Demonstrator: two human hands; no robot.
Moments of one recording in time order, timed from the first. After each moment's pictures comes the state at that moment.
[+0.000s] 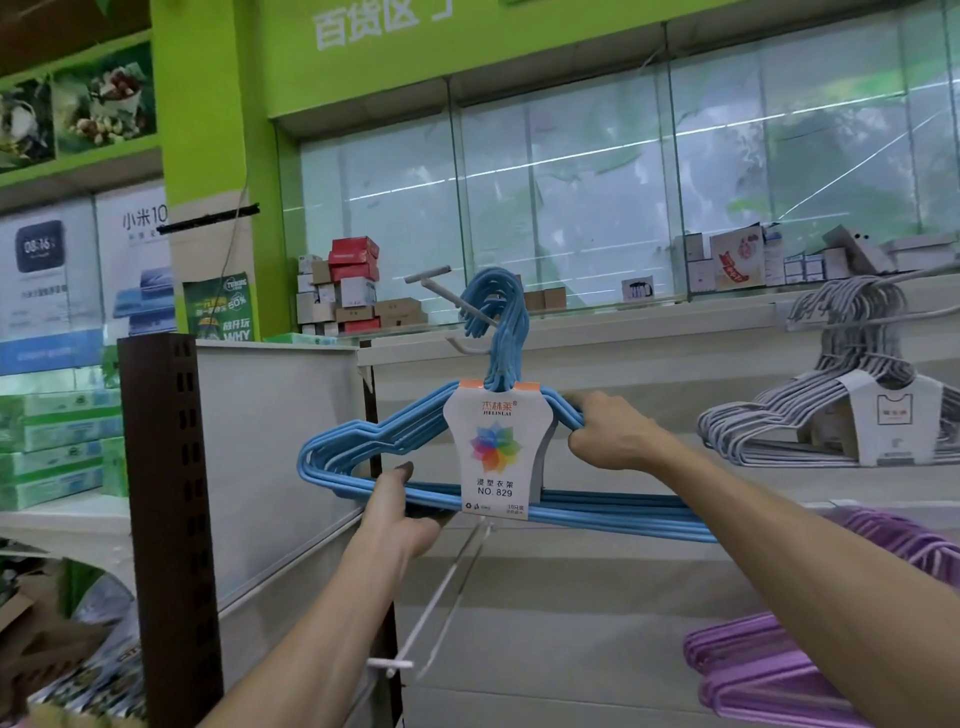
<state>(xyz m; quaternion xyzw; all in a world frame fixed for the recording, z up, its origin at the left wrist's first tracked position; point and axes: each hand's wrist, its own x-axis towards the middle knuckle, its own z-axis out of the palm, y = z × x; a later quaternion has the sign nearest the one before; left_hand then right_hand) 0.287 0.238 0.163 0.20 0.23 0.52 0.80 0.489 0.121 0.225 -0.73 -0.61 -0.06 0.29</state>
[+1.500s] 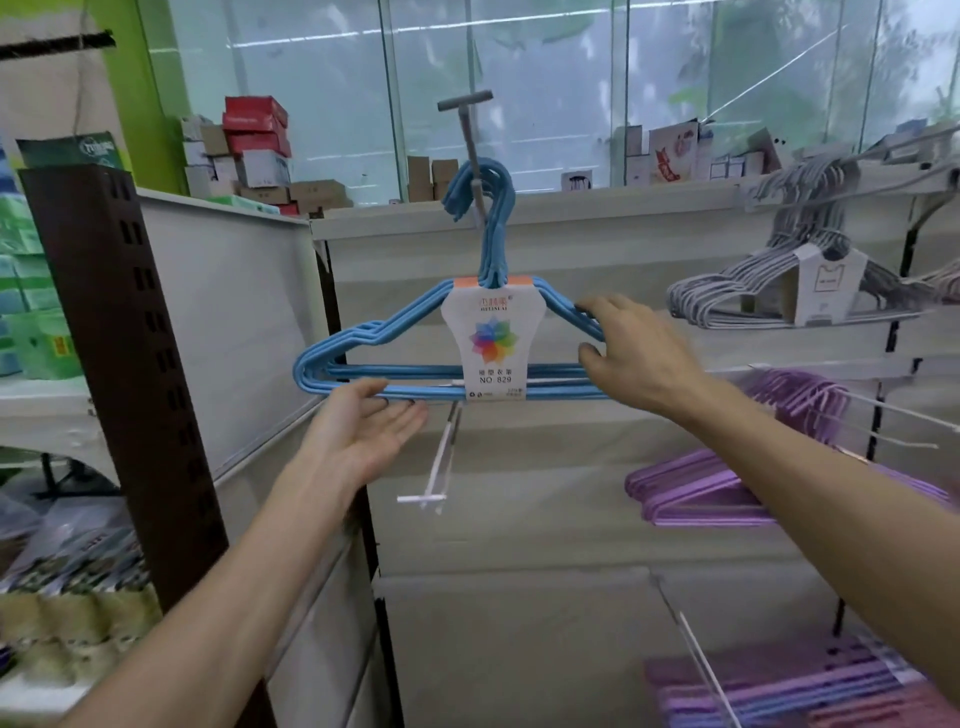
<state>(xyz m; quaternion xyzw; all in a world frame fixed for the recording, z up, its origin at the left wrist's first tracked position) 0.224 0.216 0.128 0.32 0.22 0.42 0.82 0.459 0.066 0.165 -0.76 -0.53 -0.28 0.26</state>
